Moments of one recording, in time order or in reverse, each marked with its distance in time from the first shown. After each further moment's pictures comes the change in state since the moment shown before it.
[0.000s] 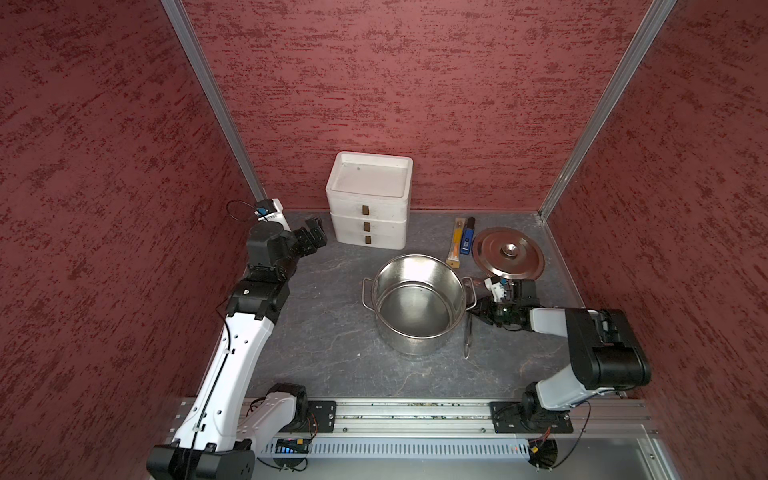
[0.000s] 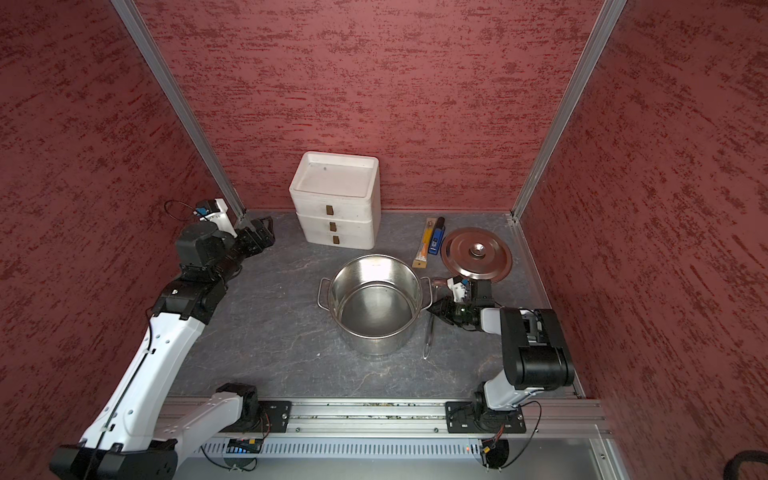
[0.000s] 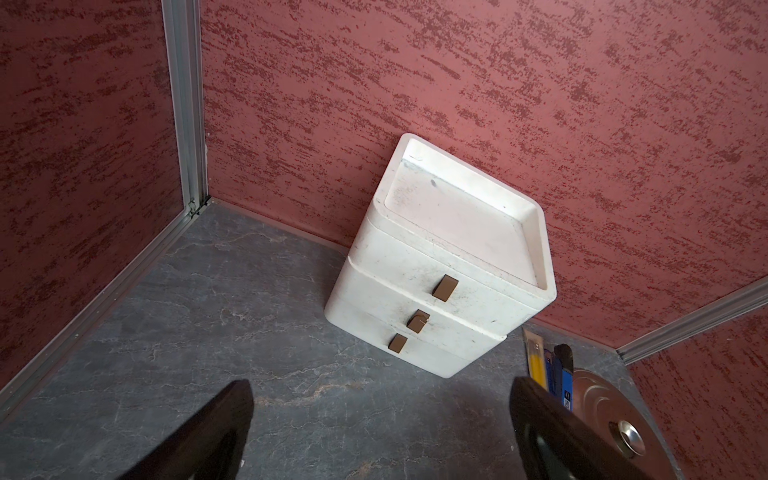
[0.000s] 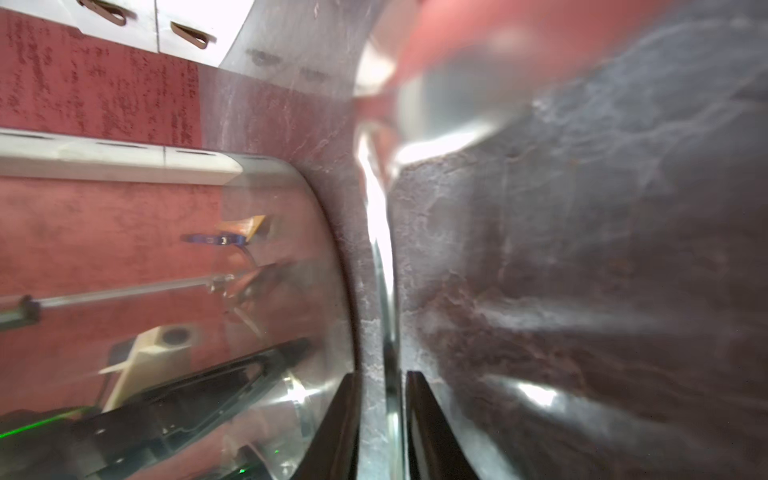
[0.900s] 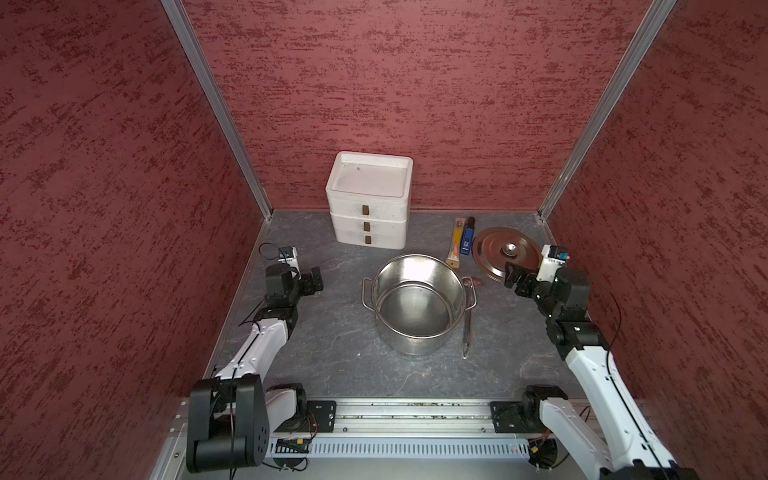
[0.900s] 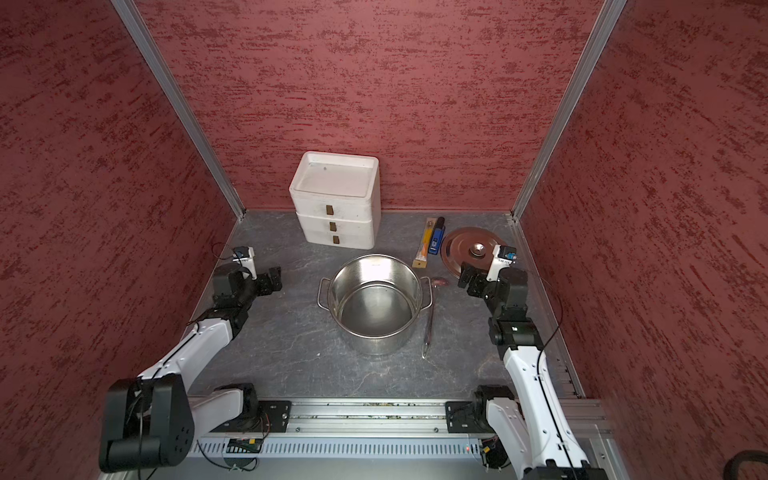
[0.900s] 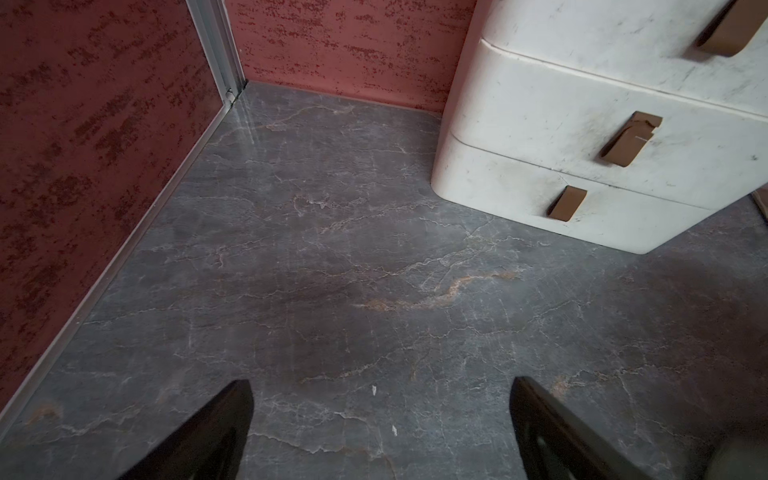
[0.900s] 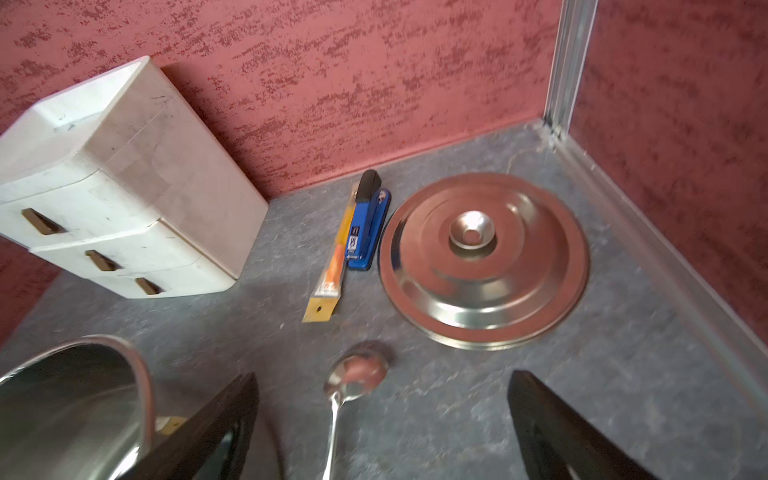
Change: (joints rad) left arm 0.197 0.167 -0.614 0.575 0.152 0.333; right arm 0.000 -0.715 0.108 -0.201 0.755 -0.237
